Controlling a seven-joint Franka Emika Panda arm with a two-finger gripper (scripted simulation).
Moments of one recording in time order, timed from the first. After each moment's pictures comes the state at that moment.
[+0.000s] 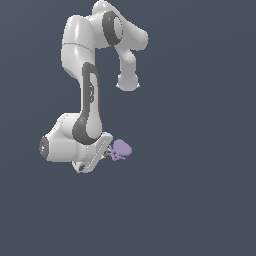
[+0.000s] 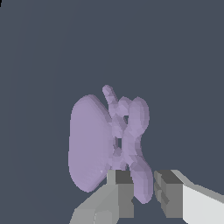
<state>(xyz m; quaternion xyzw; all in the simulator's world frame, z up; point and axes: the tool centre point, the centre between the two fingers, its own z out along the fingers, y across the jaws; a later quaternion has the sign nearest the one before) 0.005 -0.105 0.033 -0.88 -0.34 0.06 0.34</state>
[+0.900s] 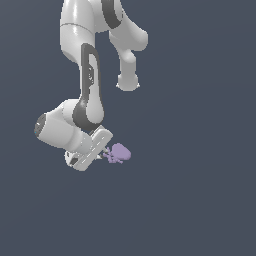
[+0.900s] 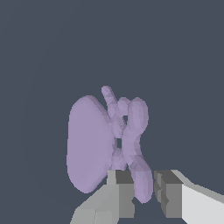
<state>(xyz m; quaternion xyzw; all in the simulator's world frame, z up) 0.028 -0.112 0.070 -0.90 -0.33 -0.05 0.27</state>
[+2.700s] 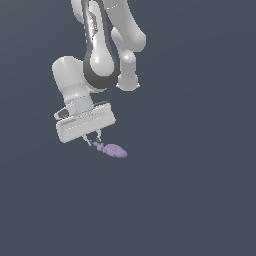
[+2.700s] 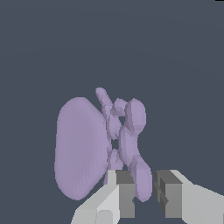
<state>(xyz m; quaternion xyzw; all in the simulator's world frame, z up) 0.042 -0.124 0.198 -0.90 -0.26 -0.35 0.07</state>
